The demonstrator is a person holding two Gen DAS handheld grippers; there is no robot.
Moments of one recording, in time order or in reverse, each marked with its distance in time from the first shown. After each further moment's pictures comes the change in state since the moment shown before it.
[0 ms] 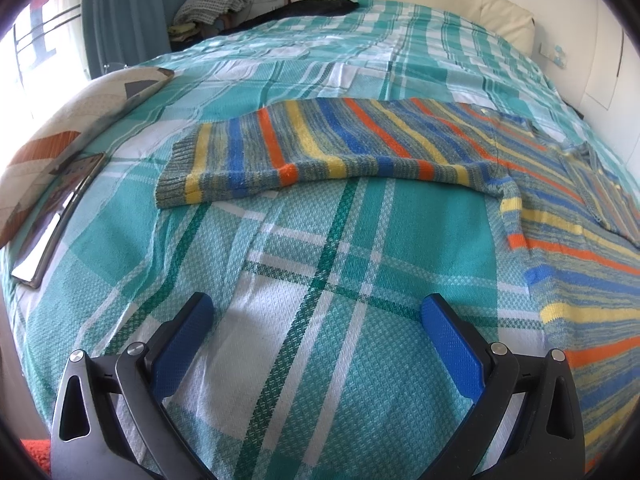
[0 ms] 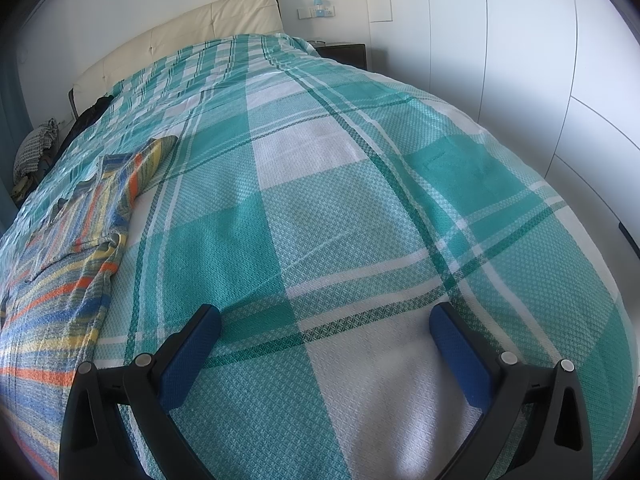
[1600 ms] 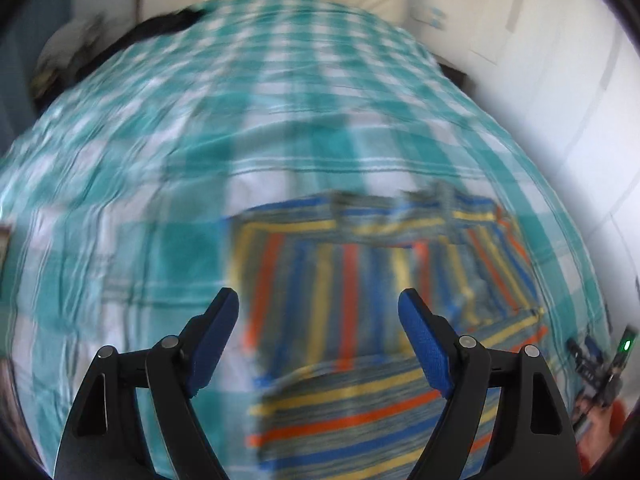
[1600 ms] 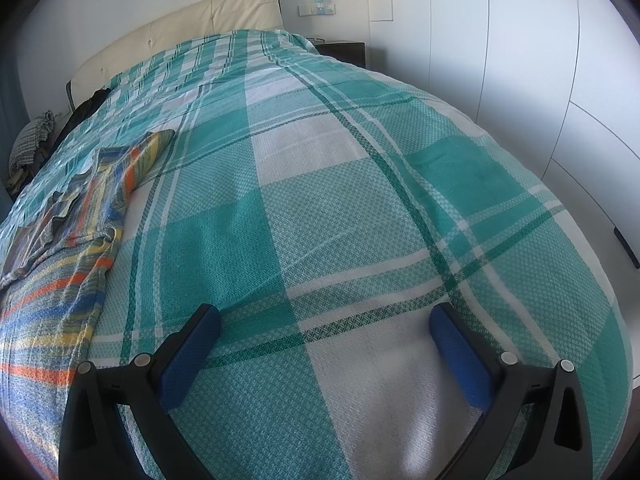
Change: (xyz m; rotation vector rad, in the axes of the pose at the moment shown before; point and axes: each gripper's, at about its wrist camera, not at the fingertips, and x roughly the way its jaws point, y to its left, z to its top) left arm -0.019 -0.140 0.164 0.215 0.099 -0.361; right arm 0.006 0.003 0.001 -0.018 0.011 -0.026
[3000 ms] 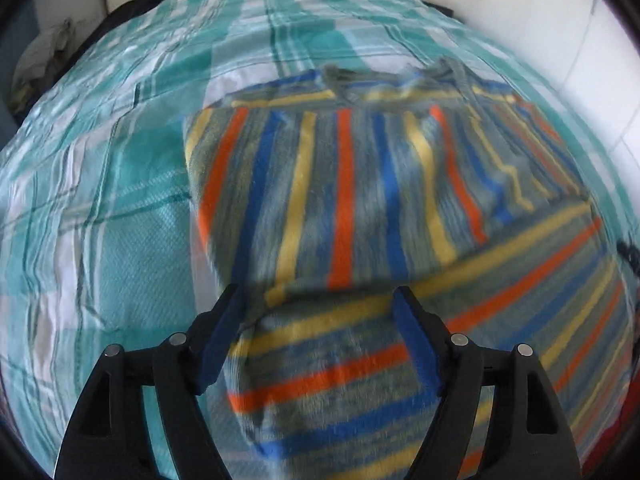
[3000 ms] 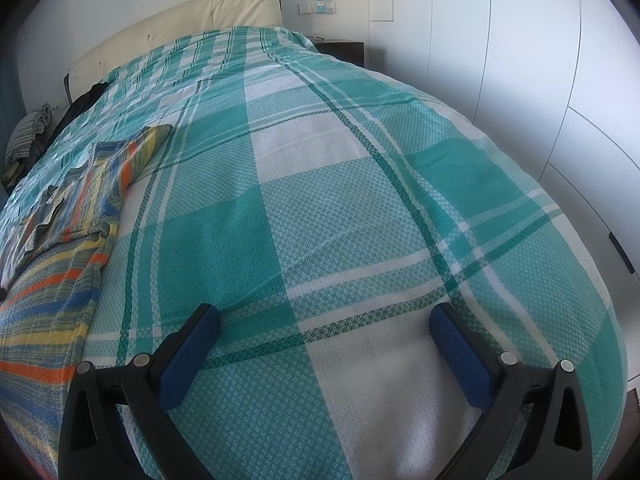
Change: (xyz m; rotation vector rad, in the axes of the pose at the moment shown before) left arm 0.063 -0.024 -0.090 0.222 0.137 0.039; right arm 0.000 0.003 0.001 -0.016 0.007 -0.021
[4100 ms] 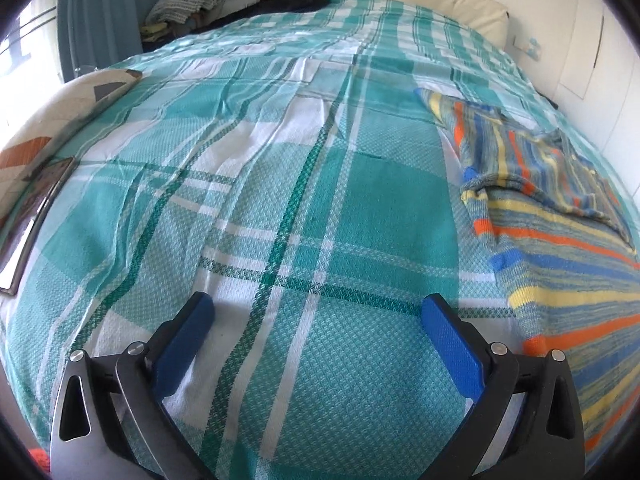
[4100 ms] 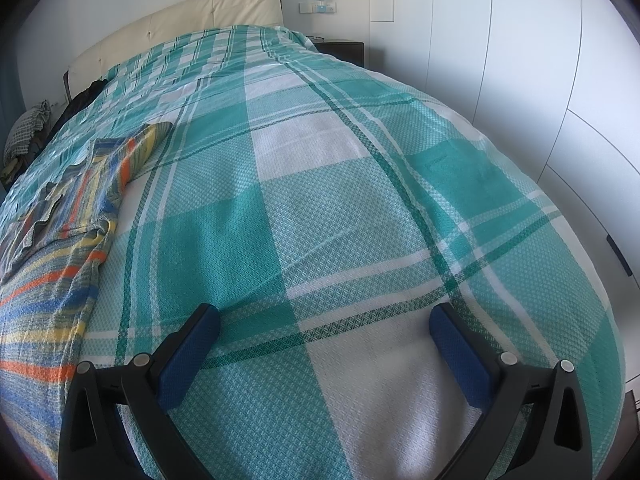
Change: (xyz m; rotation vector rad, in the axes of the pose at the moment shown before) left arm -0.048 0.090 -0.134 -0.411 -0.192 0.226; right arm 0.003 0.000 0.001 -0.010 0.003 -0.011
